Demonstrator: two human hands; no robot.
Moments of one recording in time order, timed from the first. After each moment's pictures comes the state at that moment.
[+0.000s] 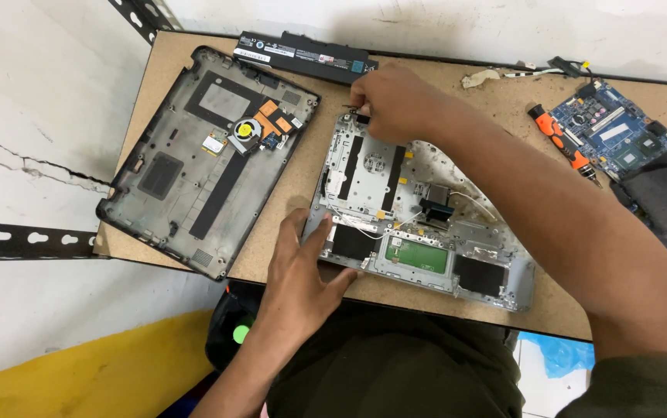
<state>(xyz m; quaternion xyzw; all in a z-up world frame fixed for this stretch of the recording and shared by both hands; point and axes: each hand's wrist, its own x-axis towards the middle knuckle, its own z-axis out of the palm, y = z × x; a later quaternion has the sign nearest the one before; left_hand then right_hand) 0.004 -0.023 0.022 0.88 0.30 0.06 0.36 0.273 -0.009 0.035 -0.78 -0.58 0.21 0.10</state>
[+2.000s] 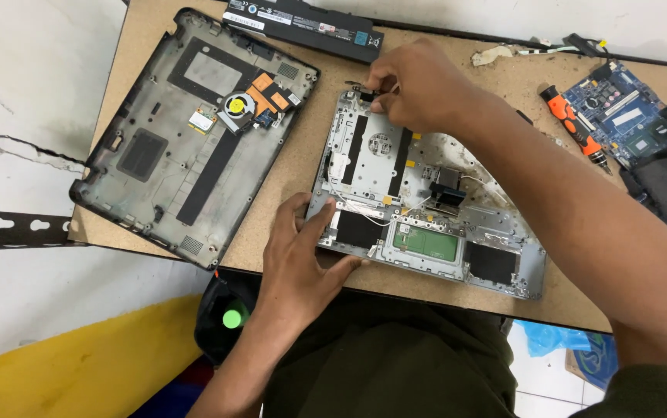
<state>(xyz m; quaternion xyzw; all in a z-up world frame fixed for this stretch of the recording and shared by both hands) 0.000 -0.016 0.006 0.88 0.28 0.09 0.37 0.279 -0.026 0.017 -0.76 -0.59 0.17 0.22</state>
